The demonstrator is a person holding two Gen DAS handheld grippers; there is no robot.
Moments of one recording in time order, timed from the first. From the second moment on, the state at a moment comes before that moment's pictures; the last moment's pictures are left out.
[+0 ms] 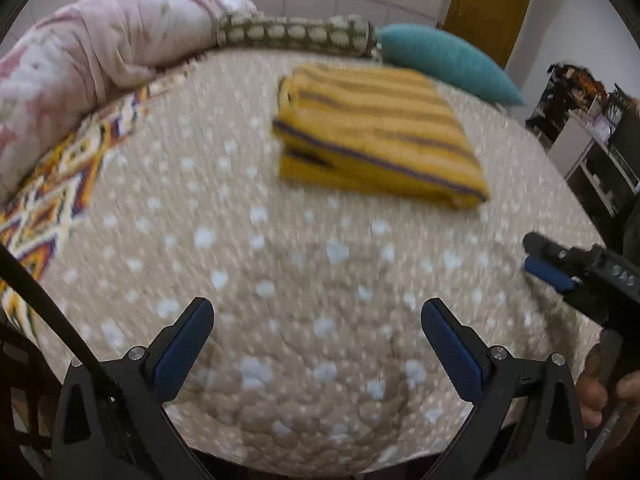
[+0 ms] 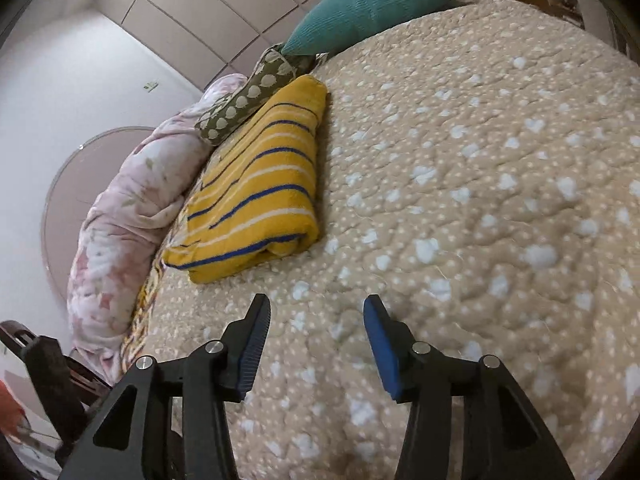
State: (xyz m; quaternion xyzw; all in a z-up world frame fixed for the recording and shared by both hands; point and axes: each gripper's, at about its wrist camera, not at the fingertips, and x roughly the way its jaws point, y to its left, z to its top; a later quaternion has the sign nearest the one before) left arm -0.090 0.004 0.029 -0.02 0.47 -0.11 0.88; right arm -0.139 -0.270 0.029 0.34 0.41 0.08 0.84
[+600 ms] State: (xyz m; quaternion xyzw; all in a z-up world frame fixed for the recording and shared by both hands) left arm -0.099 -0.014 -0.004 0.05 0.45 -0.07 0.89; right arm -0.159 -0.260 0.025 0.31 0.41 0.05 0.85
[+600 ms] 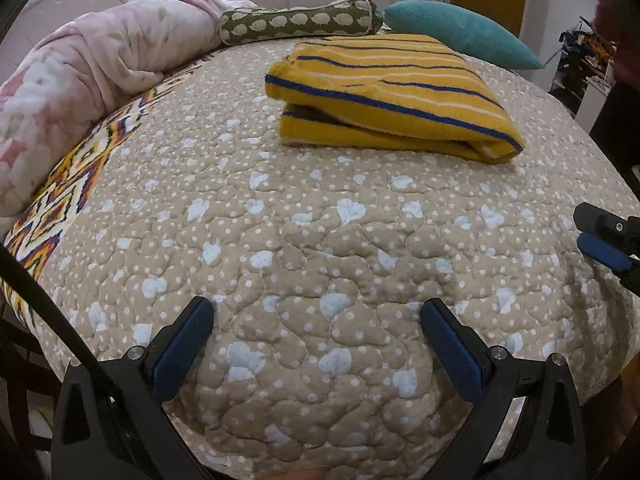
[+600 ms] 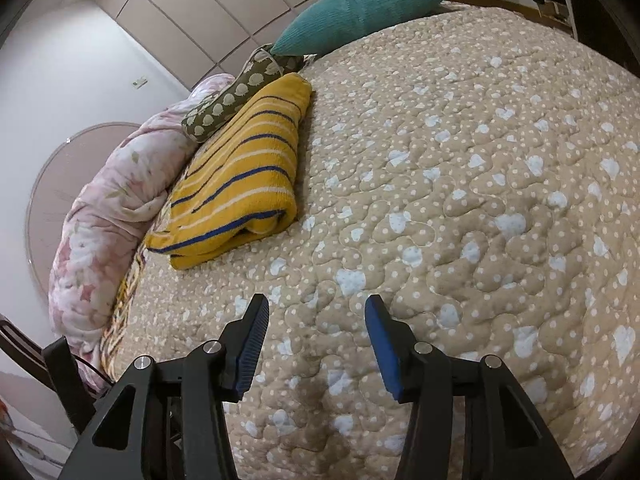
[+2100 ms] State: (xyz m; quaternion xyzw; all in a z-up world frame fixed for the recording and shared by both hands) left arm -0.142 -0.022 0.060 0.06 0.43 -0.09 0.90; right arm -0.170 -0.218 0.057 0.09 0.44 -0.09 0.89
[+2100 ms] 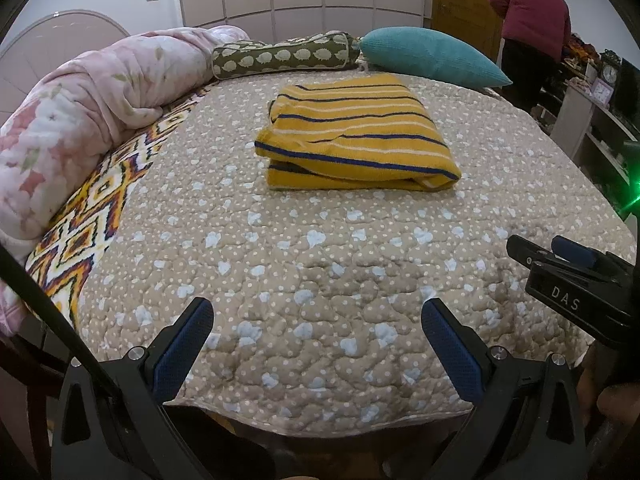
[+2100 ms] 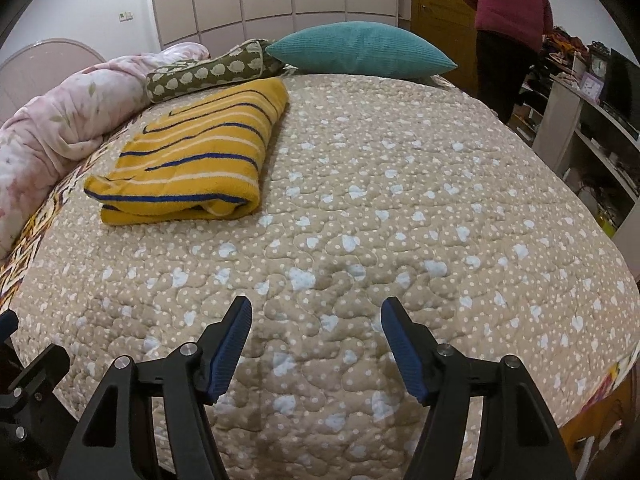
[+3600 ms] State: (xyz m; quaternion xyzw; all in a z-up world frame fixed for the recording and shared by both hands) left arm -0.138 -0.012 0.056 0.05 0.44 -0.07 0.90; right arm -0.167 -0.190 0.053 -0.02 0.47 -0.13 0.88
